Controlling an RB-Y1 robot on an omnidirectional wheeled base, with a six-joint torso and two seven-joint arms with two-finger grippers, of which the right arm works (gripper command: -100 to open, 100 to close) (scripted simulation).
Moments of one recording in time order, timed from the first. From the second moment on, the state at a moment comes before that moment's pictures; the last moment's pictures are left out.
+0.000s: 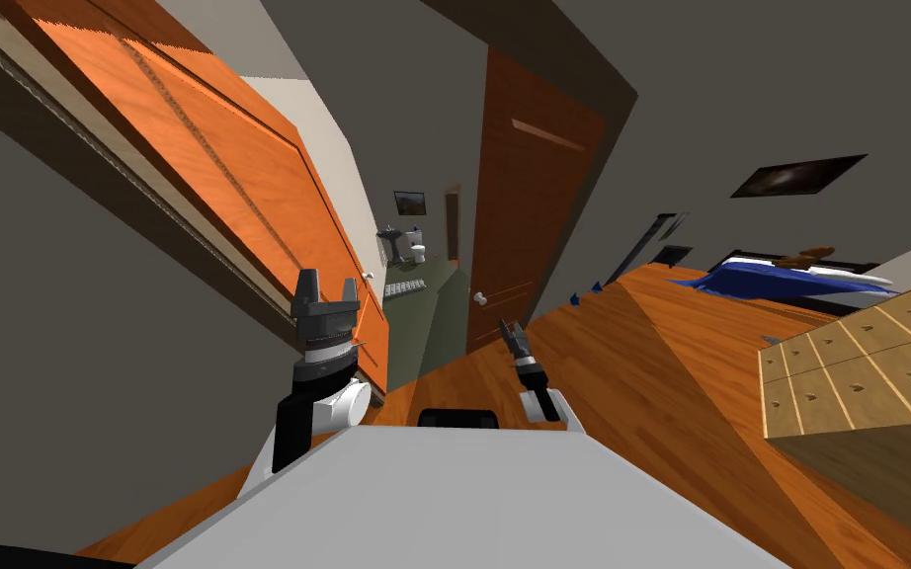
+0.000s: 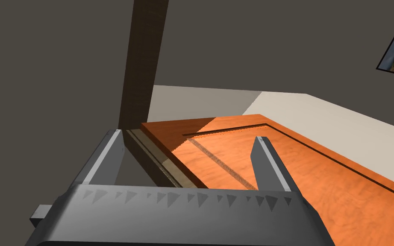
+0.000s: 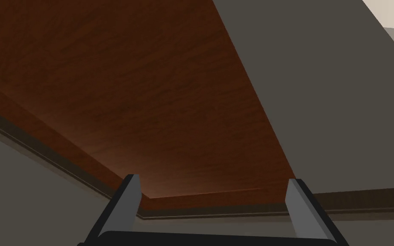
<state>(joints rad) 0.23 -0.07 -0.02 -1.48 0.32 -0.65 0.65</state>
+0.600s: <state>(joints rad) 0.17 -0.08 -0.01 -1.32 0.38 -0.70 0.77</state>
